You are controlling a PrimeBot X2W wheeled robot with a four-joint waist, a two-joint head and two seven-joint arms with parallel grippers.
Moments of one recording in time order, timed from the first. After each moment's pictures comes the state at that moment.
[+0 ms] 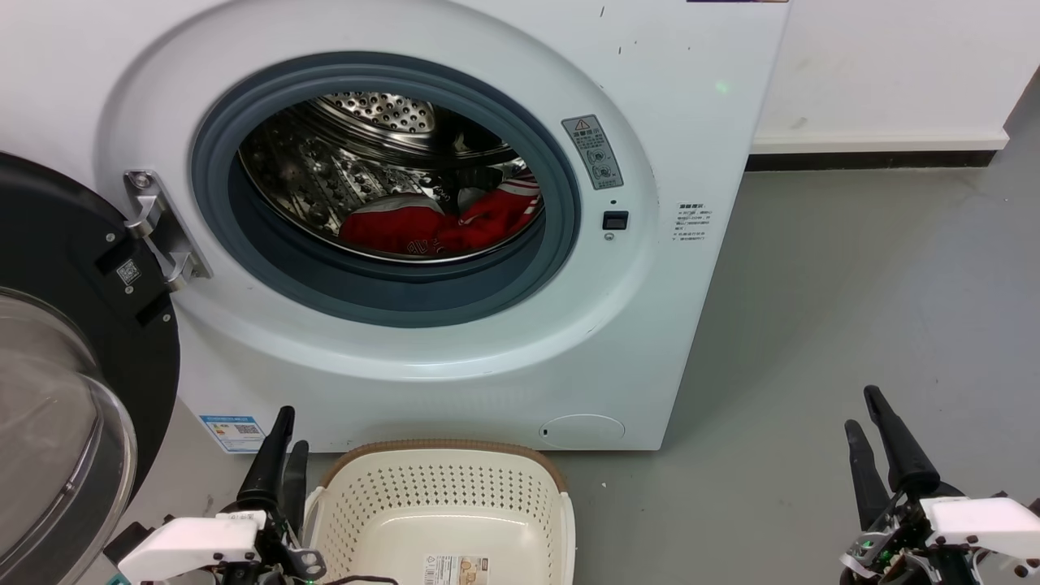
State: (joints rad) left arm -0.06 0.05 0.11 0.29 -1.61 -0.13 0.11; right arm -0.06 -0.05 -0.11 0.28 1.62 0.13 0.11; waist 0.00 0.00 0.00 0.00
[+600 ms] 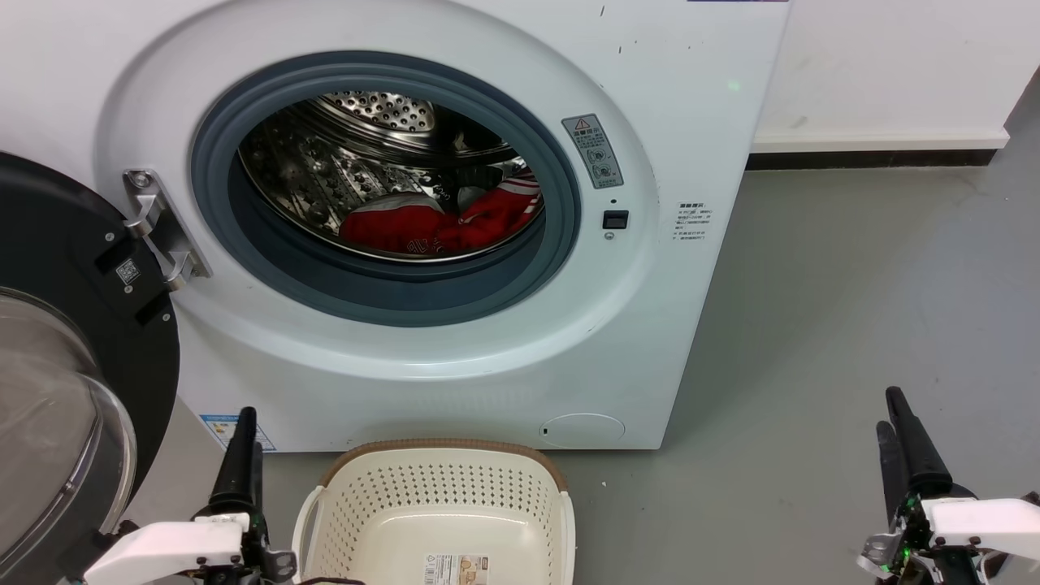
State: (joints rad) left arm -0.04 0.05 0.15 0.25 -1.45 -0.13 0.02; right arm -0.05 -0.05 -0.13 0.27 1.47 0.13 0.02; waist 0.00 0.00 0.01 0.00
